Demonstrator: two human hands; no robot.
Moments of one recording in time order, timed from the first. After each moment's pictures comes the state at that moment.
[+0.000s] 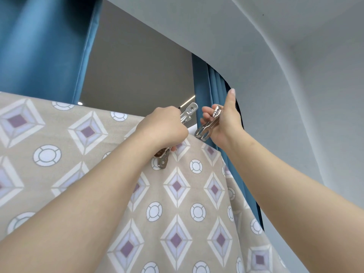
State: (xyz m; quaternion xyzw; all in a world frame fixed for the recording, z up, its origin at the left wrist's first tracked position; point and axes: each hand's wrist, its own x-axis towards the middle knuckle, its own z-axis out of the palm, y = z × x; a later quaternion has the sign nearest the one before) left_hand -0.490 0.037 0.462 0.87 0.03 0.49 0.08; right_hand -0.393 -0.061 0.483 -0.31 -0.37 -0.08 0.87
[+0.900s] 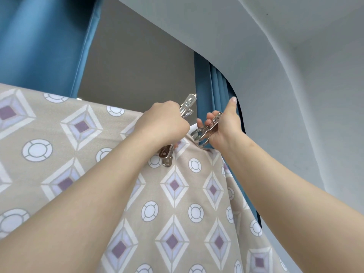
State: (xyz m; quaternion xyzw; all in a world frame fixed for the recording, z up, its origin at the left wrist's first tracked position) left_hand -0.491 0.038 0.459 0.84 0.03 0.53 0.11; right_hand -0.399 -0.053 0.474 -0.28 -0.32 -0.03 0.91
